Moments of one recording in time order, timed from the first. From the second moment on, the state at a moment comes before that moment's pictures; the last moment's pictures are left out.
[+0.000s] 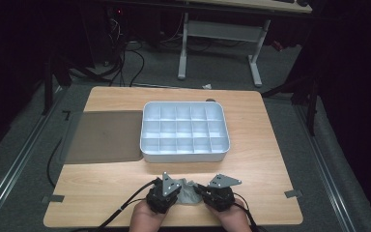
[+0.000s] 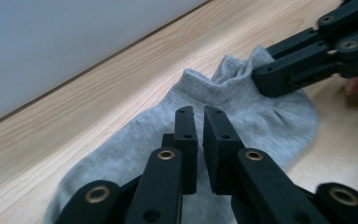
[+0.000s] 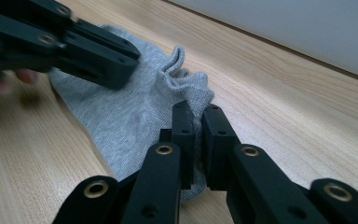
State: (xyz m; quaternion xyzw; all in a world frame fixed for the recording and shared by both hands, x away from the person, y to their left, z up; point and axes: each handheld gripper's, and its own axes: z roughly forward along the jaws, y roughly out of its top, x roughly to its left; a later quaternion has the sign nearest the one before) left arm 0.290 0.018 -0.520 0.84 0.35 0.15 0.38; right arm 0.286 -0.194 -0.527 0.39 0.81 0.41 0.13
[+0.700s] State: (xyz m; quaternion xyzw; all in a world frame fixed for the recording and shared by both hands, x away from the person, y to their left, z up) left arm 0.289 -0.017 -0.529 0.85 0.33 0.21 0.36; right arm 0.285 -0.214 -0.511 0.41 0.78 0.47 0.12
